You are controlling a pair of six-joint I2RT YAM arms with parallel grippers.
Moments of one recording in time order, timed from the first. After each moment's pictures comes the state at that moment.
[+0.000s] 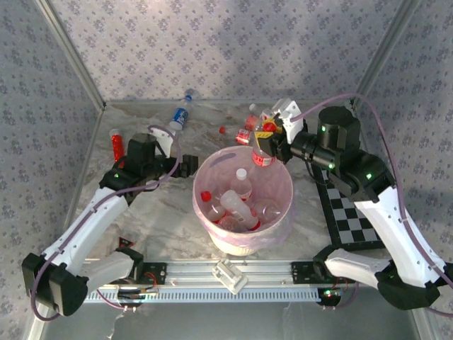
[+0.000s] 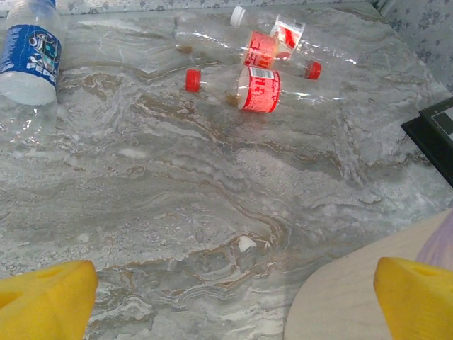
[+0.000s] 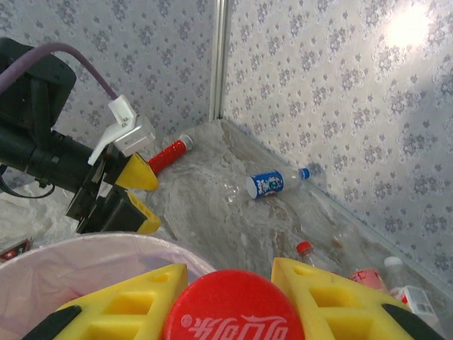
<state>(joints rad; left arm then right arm) -0.43 1.07 0.95 -0.46 0.16 -0.22 0.61 1.09 1.54 -0.71 -0.25 -0.18</state>
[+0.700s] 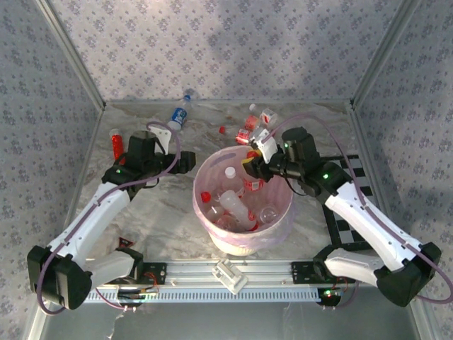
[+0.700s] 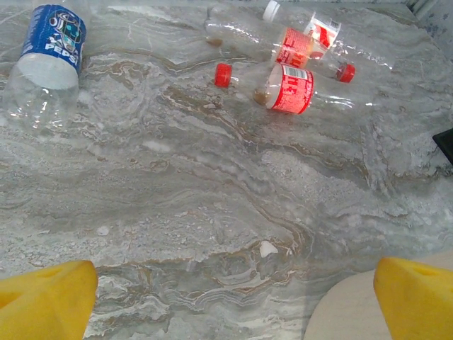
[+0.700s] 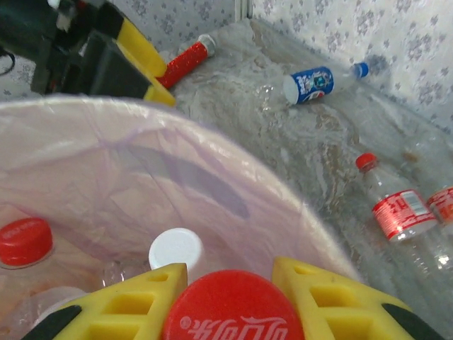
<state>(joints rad) -0.39 1.11 0.95 -0.45 0.15 -0.24 0.64 1.11 1.11 -0.48 -0.29 -0.14</state>
